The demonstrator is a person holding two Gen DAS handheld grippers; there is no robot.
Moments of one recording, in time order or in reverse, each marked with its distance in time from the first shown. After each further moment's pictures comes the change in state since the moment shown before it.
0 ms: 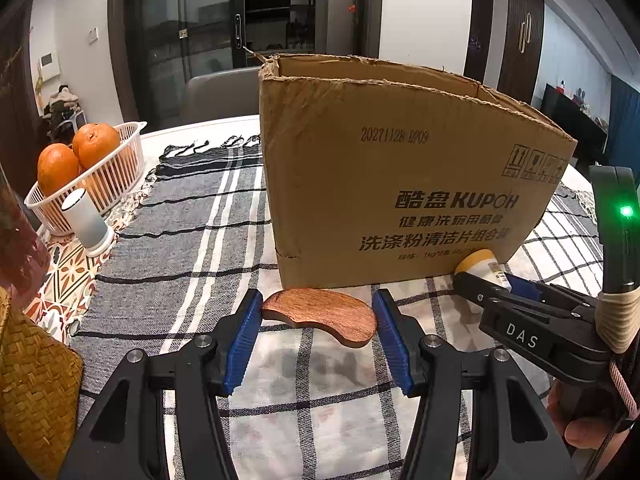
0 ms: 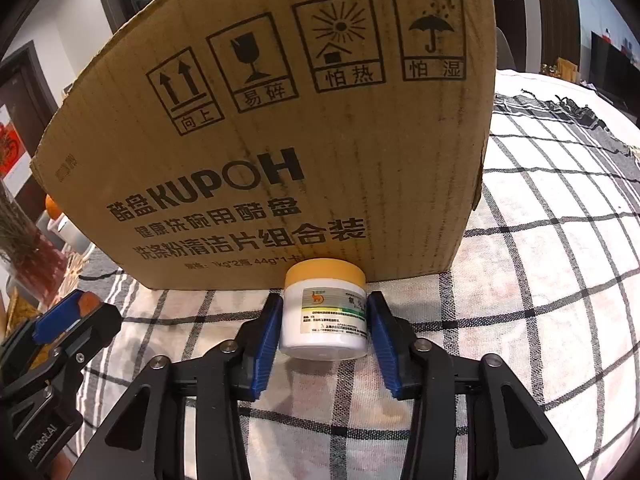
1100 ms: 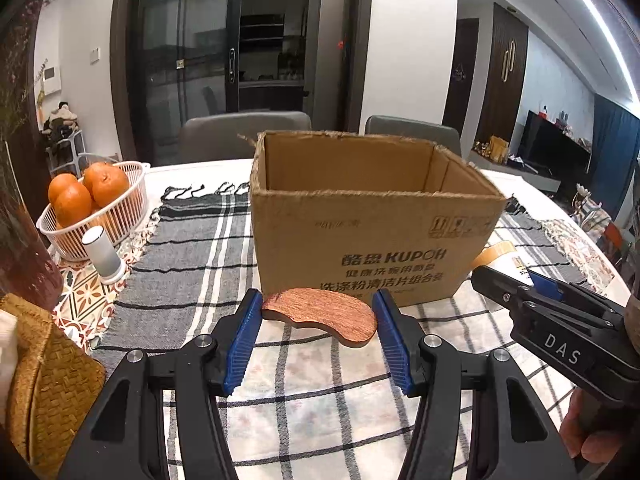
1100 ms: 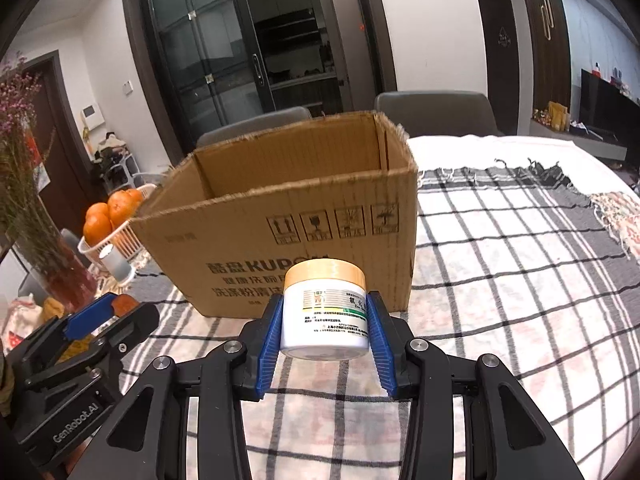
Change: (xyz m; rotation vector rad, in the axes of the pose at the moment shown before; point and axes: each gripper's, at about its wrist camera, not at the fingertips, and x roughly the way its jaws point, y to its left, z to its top) left arm -0.074 -0.014 0.018 -0.008 -0.123 -0.057; right arm -0.106 0.018 0.004 -0.042 -0.189 -0.011
